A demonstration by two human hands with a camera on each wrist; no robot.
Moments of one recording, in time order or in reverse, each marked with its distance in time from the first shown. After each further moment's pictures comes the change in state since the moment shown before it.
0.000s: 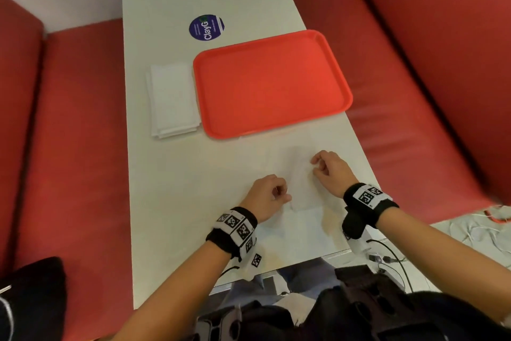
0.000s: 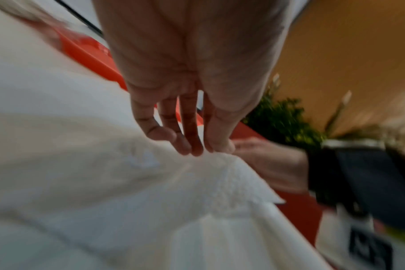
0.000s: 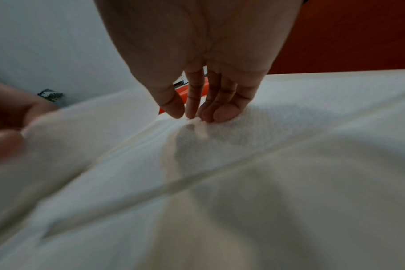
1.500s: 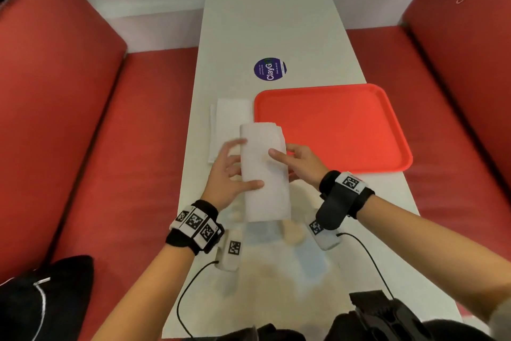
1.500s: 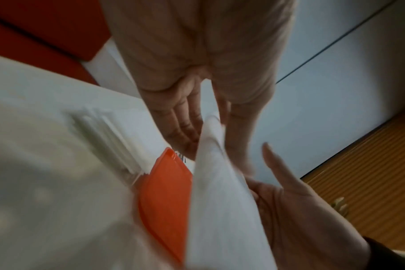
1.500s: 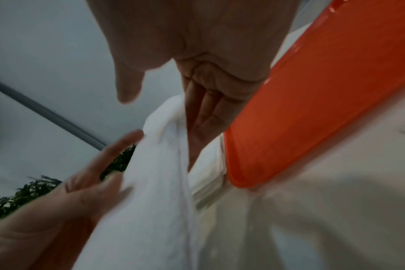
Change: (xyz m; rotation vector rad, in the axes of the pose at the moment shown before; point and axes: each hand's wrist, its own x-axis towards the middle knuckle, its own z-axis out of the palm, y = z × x) left_hand -0.030 -0.022 -0.187 -0.635 0.517 -0.074; right_hand 0.085 -0.224 0.008 0.708 -0.342 -0.095
